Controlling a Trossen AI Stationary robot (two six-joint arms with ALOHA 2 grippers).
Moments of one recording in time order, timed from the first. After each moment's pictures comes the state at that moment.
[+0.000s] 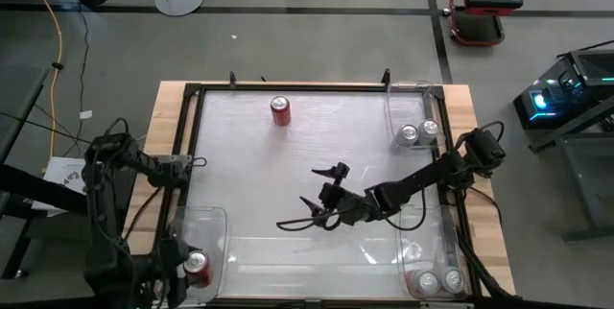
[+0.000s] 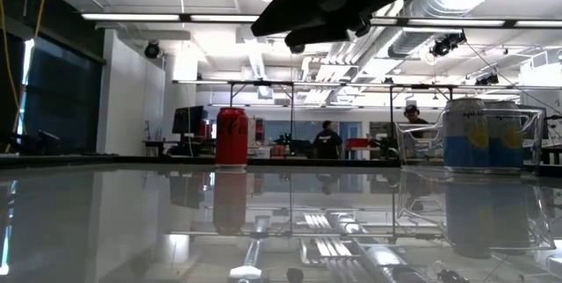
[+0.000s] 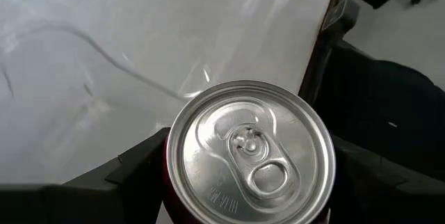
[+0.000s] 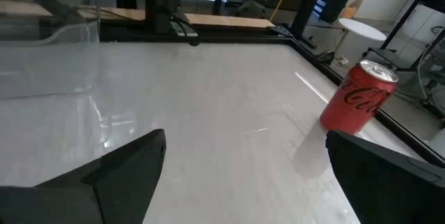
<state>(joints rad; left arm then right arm) -1.41 1.63 1.34 -1.21 -0.73 -1.88 0.39 1.77 1.03 0.31 0.82 0.11</state>
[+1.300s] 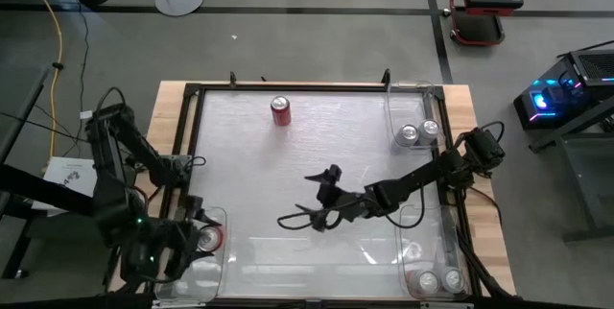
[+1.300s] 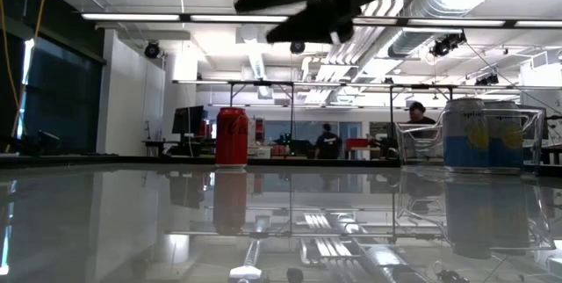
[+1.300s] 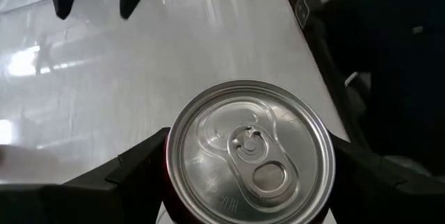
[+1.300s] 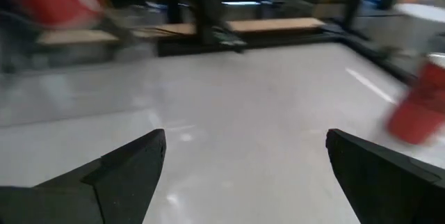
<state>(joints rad) -1.14 1.32 1.28 -1.09 -0.69 -0.72 0.38 1.78 1.03 0.38 0.63 0.18</state>
